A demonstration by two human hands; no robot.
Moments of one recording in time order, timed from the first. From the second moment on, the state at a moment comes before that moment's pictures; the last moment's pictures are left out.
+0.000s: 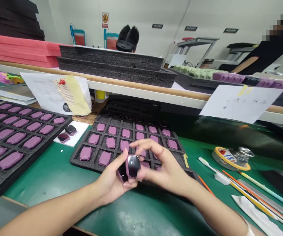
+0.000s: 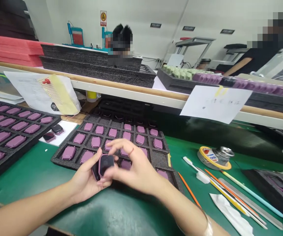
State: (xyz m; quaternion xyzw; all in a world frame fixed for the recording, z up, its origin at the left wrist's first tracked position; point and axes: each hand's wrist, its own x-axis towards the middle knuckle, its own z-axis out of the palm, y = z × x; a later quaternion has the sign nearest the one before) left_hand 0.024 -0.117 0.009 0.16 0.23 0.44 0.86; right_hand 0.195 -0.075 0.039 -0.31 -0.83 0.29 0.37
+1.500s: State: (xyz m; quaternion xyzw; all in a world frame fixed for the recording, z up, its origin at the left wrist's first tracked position) left_hand 0.024 -0.122 0.013 0.24 0.22 0.39 0.86; right_hand 0.212 -0.127 0.034 -0.23 -0.89 0.04 0.38
